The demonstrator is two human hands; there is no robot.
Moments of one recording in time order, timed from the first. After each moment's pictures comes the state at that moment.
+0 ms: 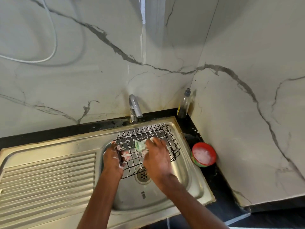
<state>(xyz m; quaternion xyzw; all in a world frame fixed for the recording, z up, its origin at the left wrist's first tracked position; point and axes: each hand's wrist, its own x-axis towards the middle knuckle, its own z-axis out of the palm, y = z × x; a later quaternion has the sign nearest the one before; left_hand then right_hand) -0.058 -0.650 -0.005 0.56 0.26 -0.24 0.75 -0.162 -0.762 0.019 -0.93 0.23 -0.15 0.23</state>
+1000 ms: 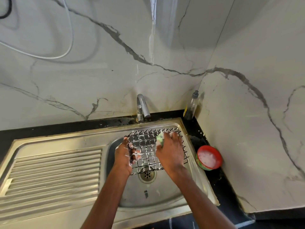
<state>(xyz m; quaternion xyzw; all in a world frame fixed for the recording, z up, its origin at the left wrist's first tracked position) -0.071 -0.662 0.011 0.56 0.23 -0.26 0.75 -0.151 -0.795 0.023 -0.93 0.31 -0.09 0.20</state>
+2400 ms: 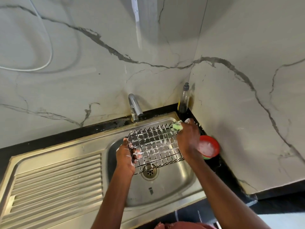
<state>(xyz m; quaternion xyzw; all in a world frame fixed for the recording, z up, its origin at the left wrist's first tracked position) -0.075 -0.671 0.004 0.60 0.24 -0.28 0.70 -0.162 -0.868 0.010 -0.87 0.39 -0.21 0.21</state>
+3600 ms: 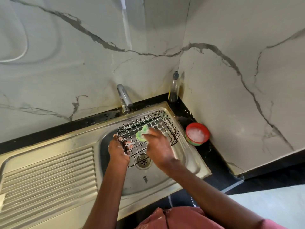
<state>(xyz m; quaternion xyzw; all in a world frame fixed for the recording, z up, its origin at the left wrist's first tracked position) -0.071 -0.675 -0.019 0.58 0.29 -0.26 0.72 -0.187 -0.782 -0.001 -0.95 0.16 -0.15 0.22</state>
